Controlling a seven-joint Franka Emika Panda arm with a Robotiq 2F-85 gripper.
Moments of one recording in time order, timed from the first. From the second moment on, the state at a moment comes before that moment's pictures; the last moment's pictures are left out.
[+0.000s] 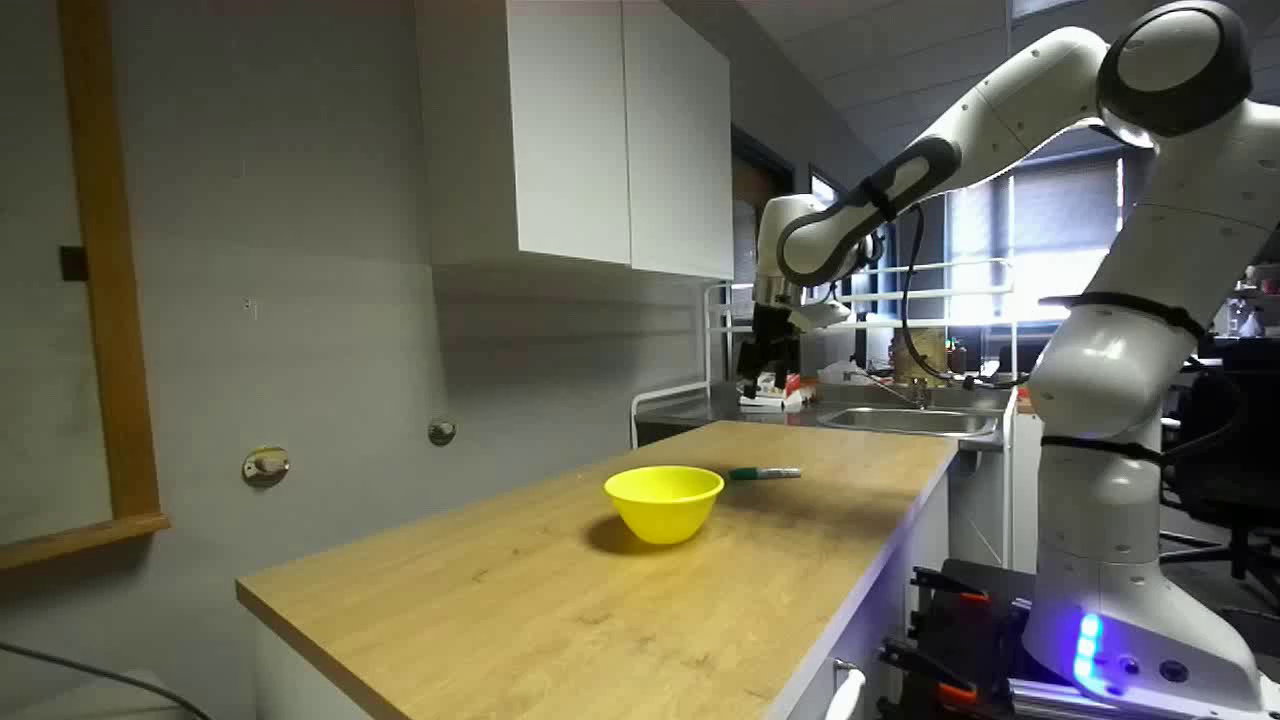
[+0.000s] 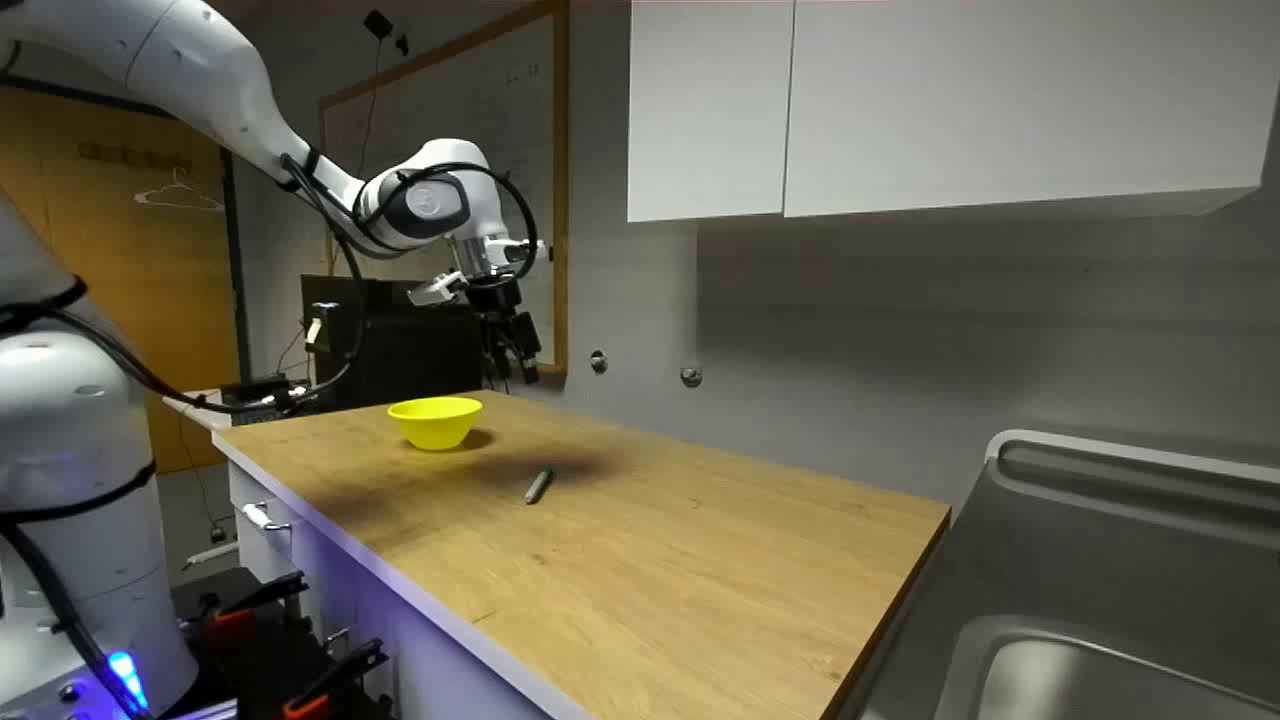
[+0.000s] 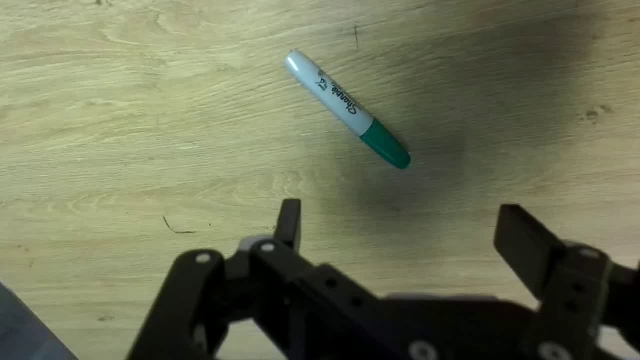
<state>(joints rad) -0.17 -0.44 0.00 -2.52 -0.16 2.34 0.13</state>
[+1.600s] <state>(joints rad) -0.16 -0.26 -0.13 -2.51 -0.31 2.27 -0.32</state>
